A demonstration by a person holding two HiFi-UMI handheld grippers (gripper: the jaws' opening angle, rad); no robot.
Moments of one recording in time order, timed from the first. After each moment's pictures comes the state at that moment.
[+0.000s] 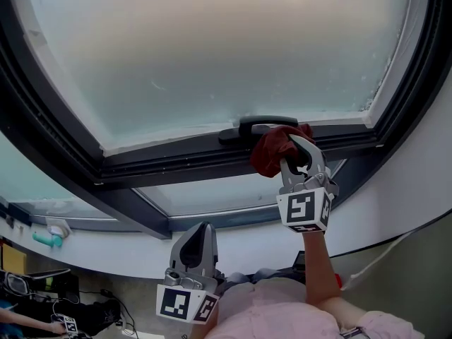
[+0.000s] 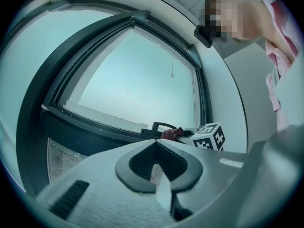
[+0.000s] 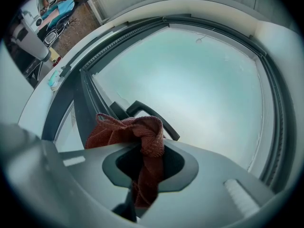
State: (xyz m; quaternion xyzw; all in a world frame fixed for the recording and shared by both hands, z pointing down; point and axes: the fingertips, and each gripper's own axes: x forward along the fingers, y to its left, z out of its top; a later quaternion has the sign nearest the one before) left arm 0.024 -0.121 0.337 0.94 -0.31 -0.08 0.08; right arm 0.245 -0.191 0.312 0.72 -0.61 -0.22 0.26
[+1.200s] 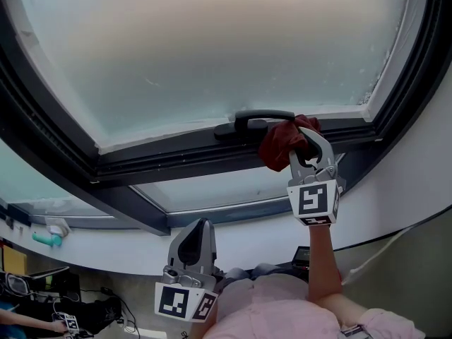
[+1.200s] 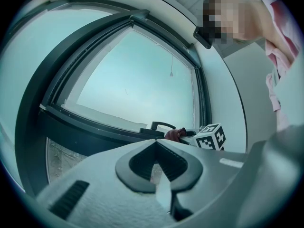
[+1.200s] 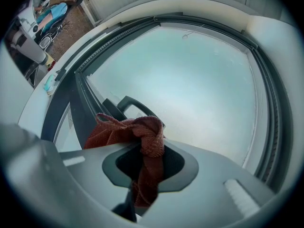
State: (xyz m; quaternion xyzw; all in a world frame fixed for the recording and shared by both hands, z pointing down) left arm 0.028 -0.121 0.336 0.95 -0.31 -0.08 0.08; right arm 0.272 -0.181 0.311 0.73 -0.61 -0.20 0.23
